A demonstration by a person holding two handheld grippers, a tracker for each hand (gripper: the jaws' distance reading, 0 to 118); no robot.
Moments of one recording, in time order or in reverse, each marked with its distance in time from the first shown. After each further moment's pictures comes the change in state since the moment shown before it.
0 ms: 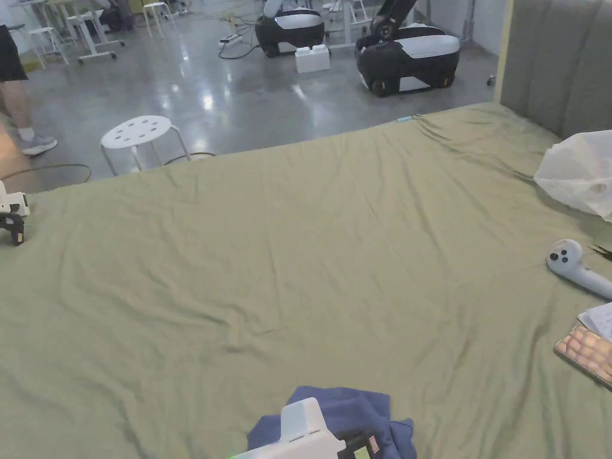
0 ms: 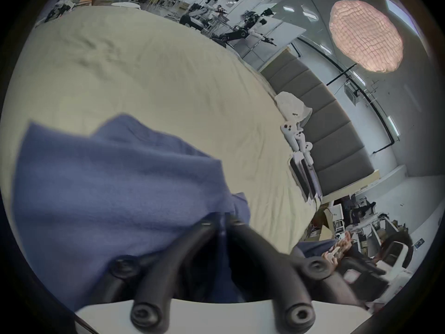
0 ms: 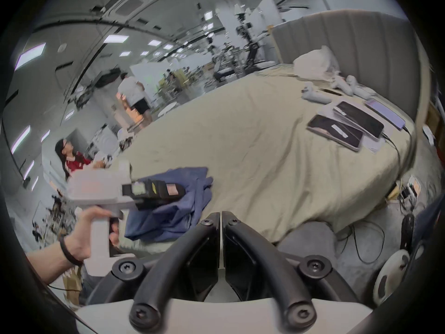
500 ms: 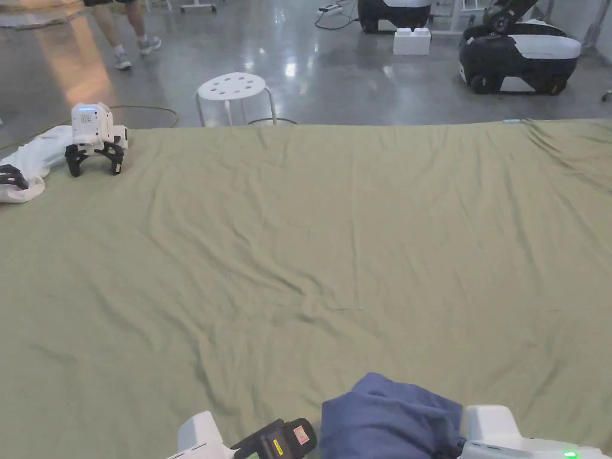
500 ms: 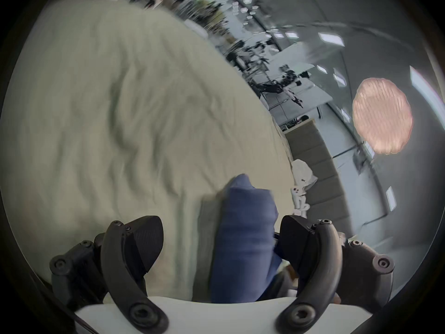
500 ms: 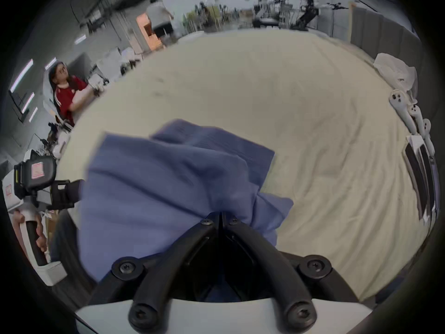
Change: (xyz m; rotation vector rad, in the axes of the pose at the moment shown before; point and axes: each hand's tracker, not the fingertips) left arm -0.148 -0.029 0.121 0.224 -0.039 0.435; right arm -0.061 0.037 -0.201 -0.392 -0.020 0.272
